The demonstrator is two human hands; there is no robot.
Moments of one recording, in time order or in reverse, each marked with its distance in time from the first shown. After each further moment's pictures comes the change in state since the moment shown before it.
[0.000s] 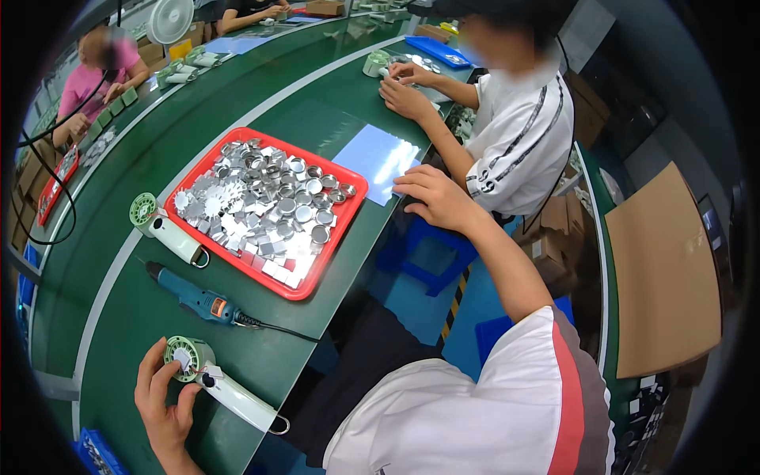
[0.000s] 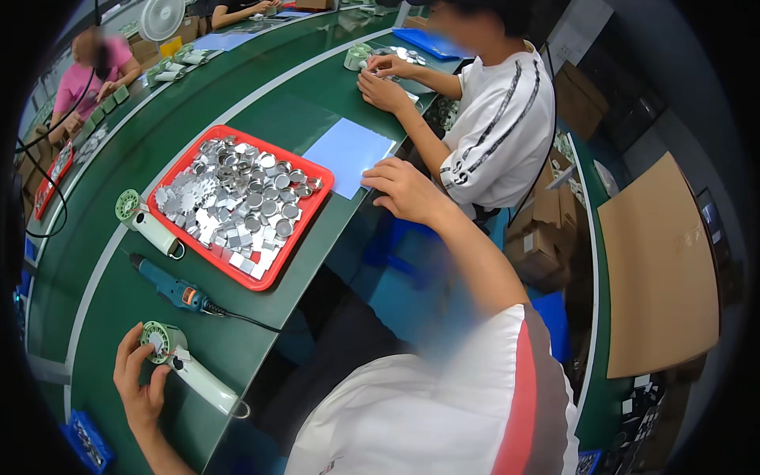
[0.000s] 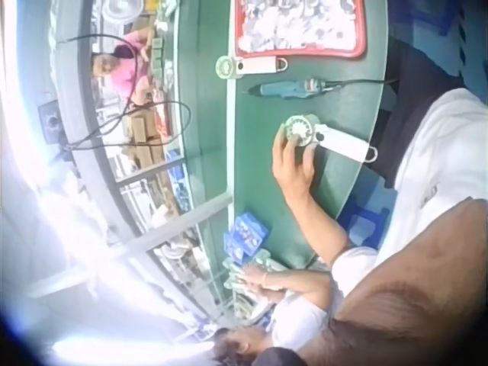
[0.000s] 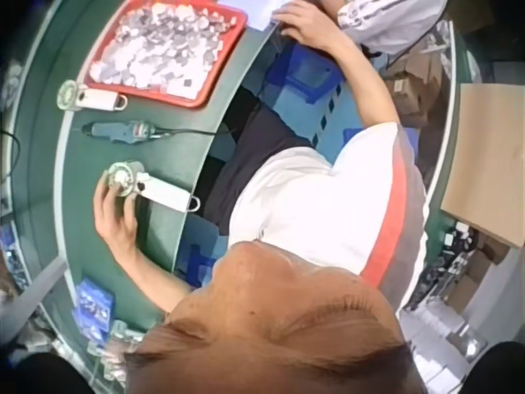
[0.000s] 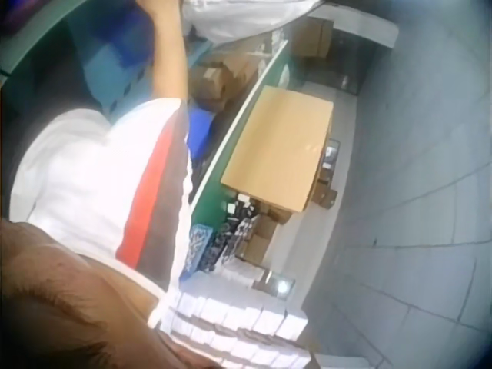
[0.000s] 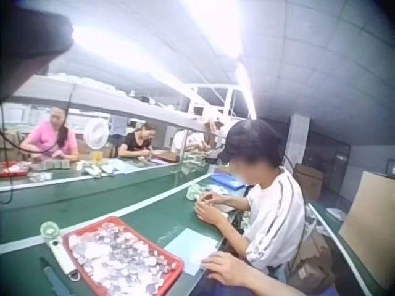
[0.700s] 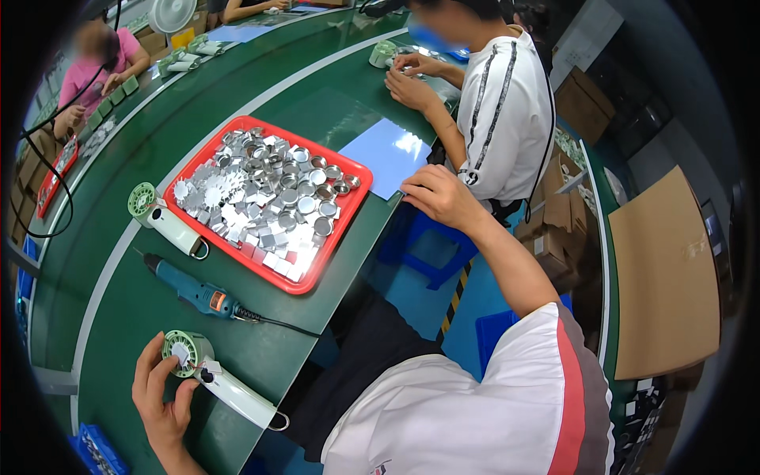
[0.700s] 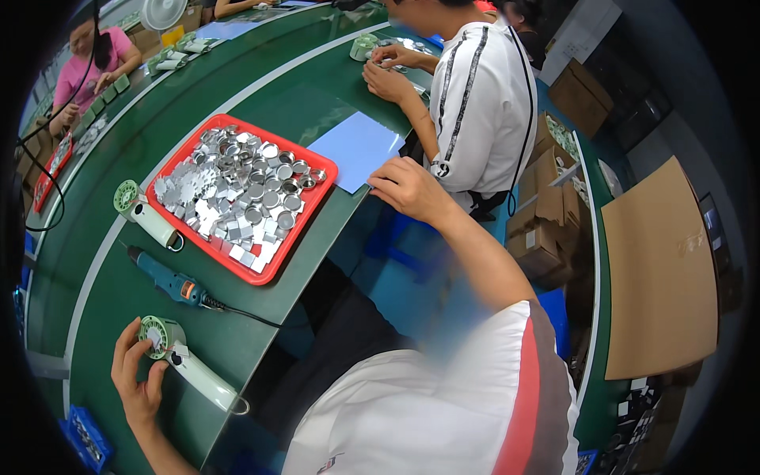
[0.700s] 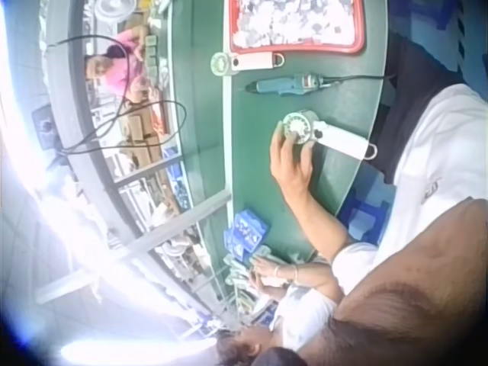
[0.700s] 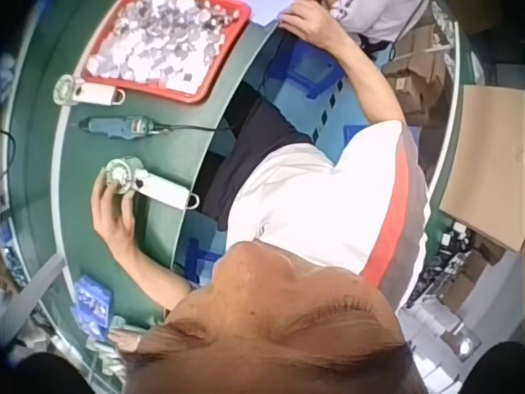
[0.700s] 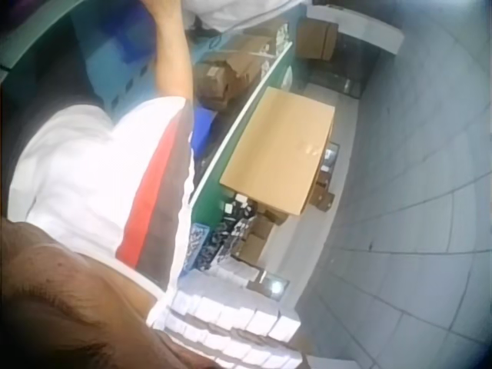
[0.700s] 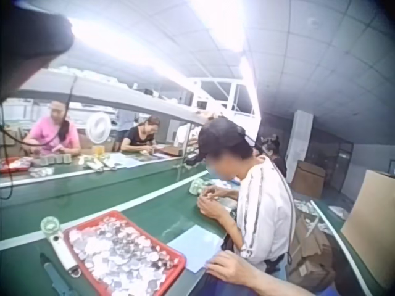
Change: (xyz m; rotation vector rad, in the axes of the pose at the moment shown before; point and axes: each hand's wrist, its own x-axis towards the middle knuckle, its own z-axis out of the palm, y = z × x) left_hand -0.002 0.001 -0.004 -0.003 -0.013 -0.024; right_hand 0.000 -0.007 0.010 -0.112 0.169 -0.174
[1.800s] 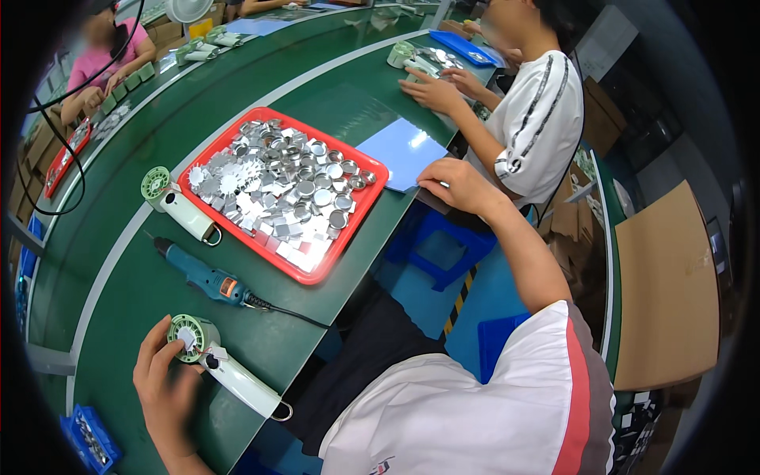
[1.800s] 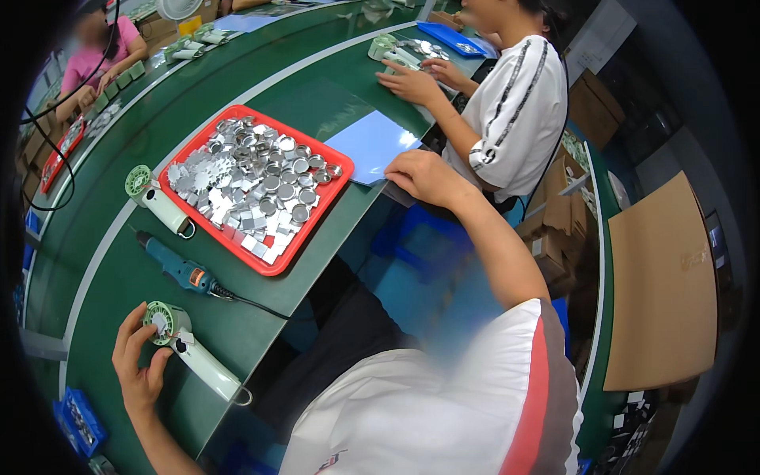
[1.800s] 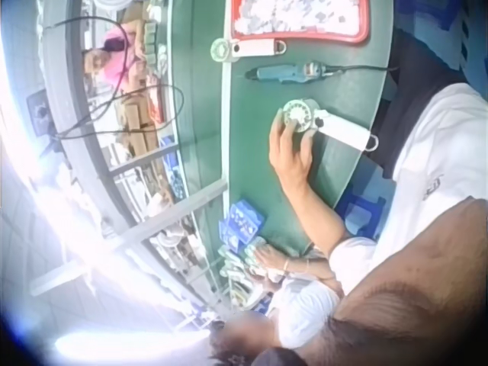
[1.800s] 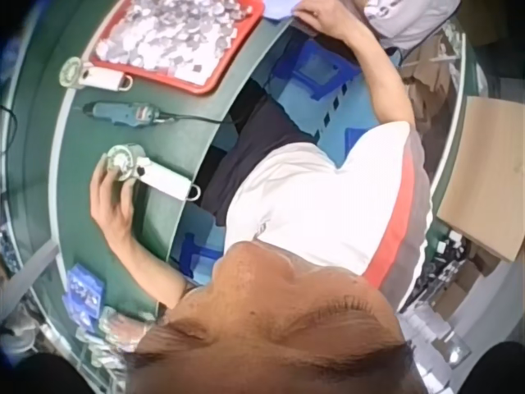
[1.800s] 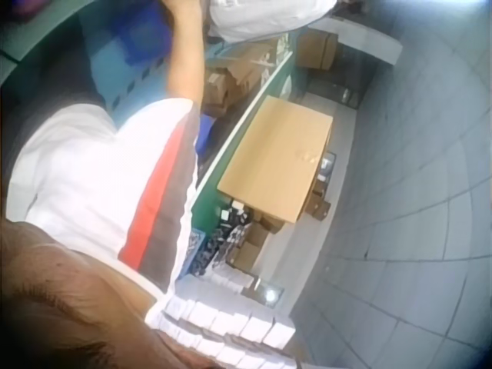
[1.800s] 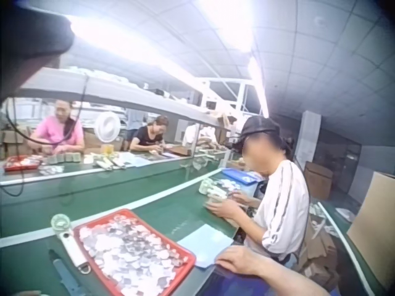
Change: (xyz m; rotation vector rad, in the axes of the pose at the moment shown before) left_hand 0.002 0.003 0.002 -0.007 0.010 0.008; right_hand 0.017 0.021 -0.011 0.249 -0.184 0.216
